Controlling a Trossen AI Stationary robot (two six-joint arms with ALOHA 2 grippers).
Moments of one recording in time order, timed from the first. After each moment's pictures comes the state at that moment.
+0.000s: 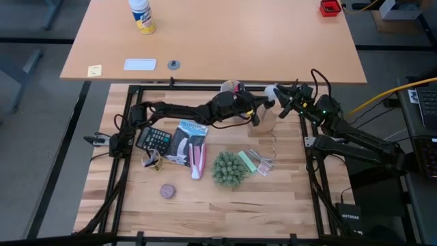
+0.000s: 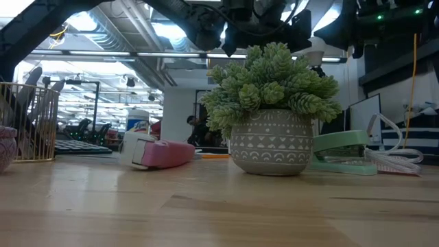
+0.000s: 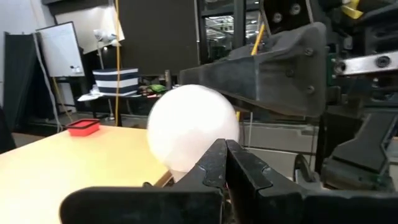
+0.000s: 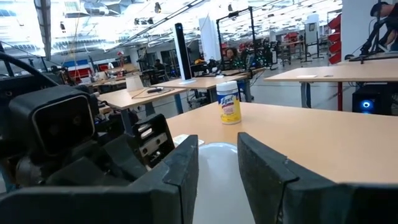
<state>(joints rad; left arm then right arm) 0.21 2.19 1.68 0.62 -0.19 0.08 -0.56 0.59 0.41 0.28 0.05 0.16</state>
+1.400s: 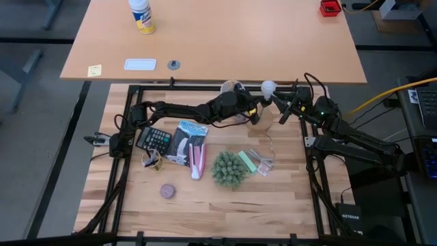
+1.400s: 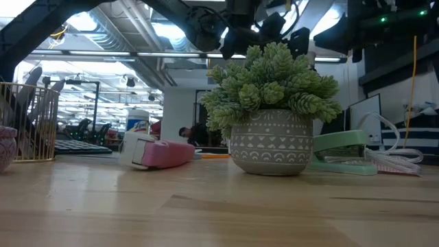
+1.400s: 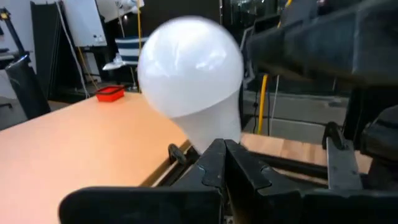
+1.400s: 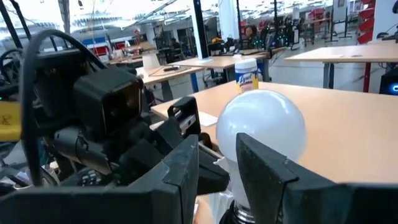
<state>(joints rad) 0.21 2.19 1.68 0.48 -0.28 0.07 -0.56 0.54 0.41 0.19 -0.02 0.16</state>
